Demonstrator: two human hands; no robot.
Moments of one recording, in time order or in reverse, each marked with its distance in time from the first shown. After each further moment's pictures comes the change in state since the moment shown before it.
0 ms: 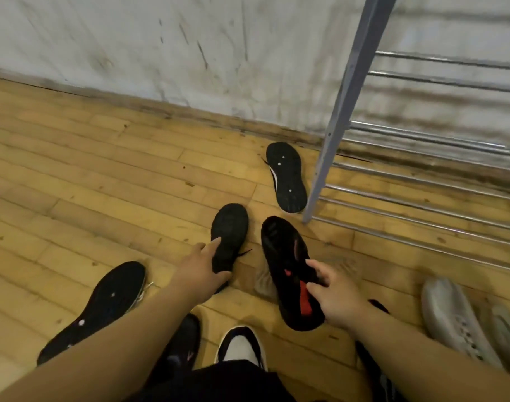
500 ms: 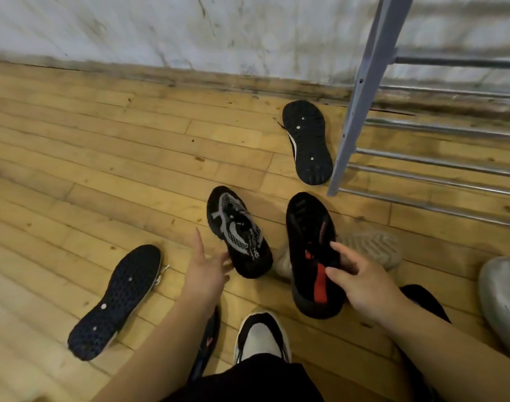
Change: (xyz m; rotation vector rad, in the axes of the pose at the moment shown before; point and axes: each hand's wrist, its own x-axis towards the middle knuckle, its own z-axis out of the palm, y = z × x) left_hand -0.005 -0.007 0.041 -1.049 0.127 -0.362; right_hand 0.034 0.034 0.008 0.158 -0.018 0.028
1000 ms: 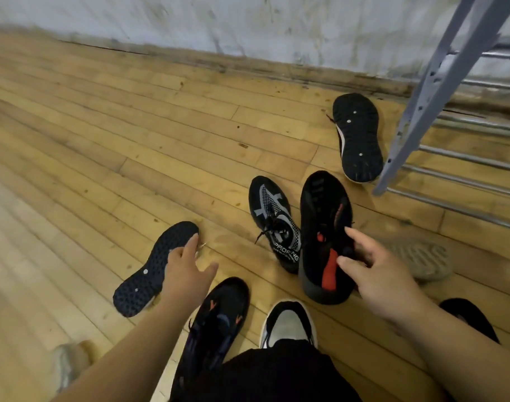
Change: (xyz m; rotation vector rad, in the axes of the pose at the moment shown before) left_hand -0.001 -0.045 -0.113 0.830 0.291 0.112; right_hand -0.016 -0.037 0.039 -0.018 -0.045 -0.150
